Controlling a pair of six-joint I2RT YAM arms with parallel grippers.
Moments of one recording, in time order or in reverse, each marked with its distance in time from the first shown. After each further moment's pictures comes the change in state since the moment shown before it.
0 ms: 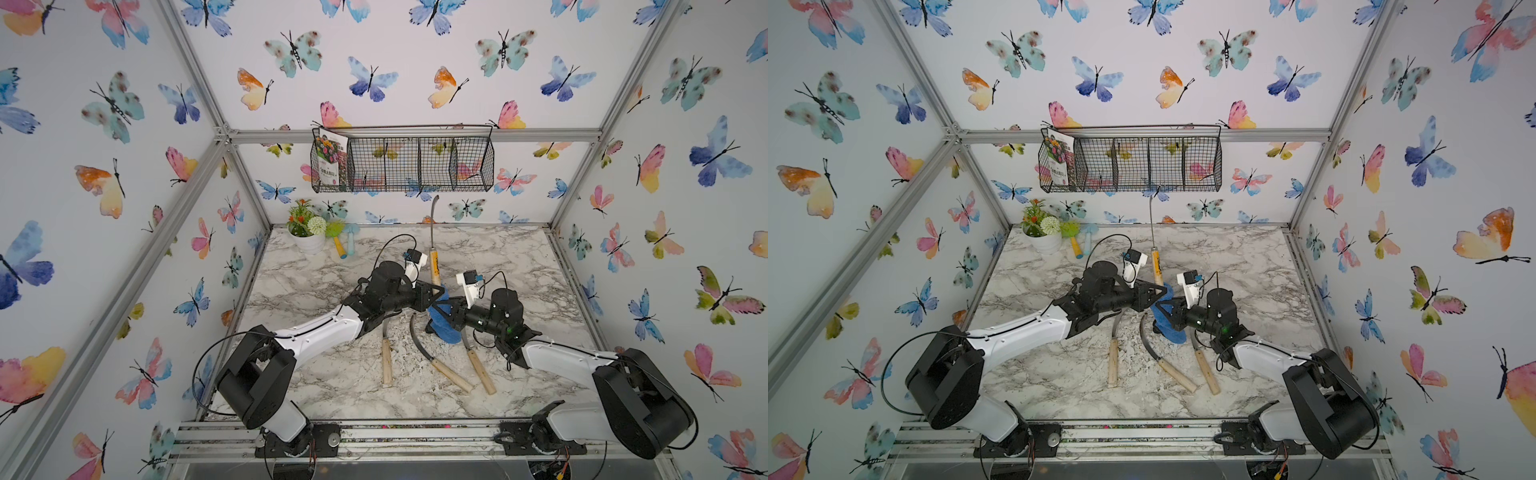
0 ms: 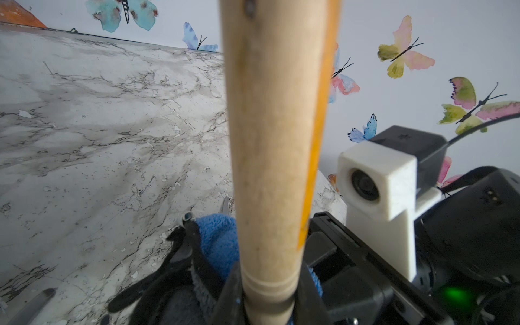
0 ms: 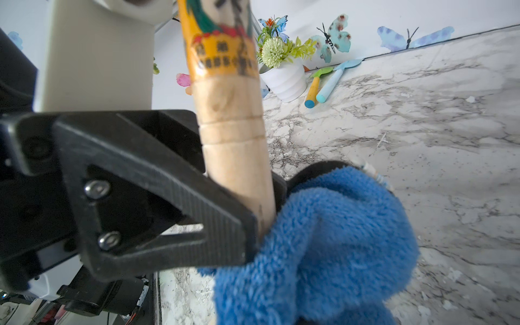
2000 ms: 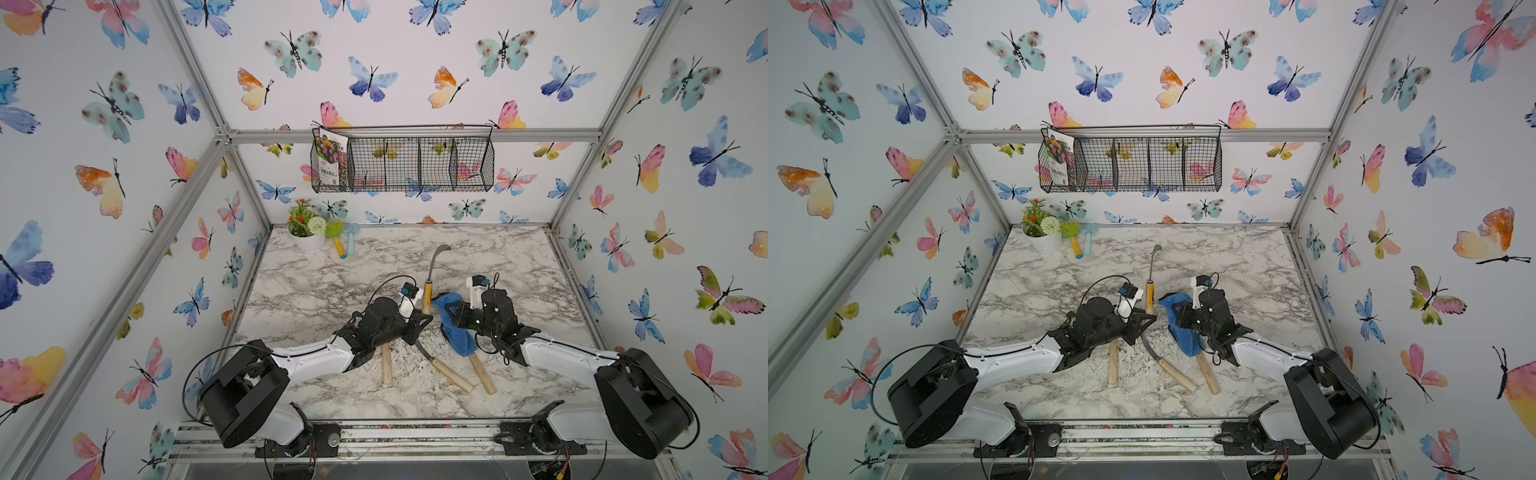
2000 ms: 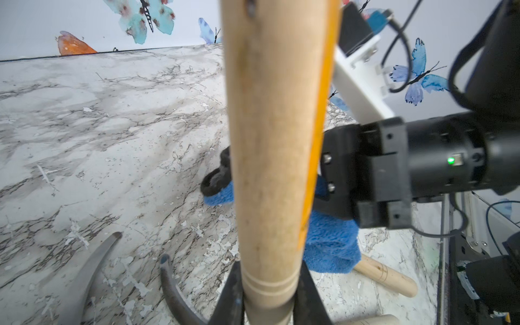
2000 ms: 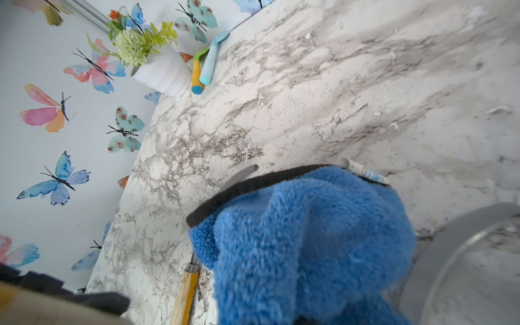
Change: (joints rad) left arm -0.093 -0.113 -0.334 0.195 -0.196 0.251; right arm 0.023 0.045 0.054 -0.327 0.364 0.157
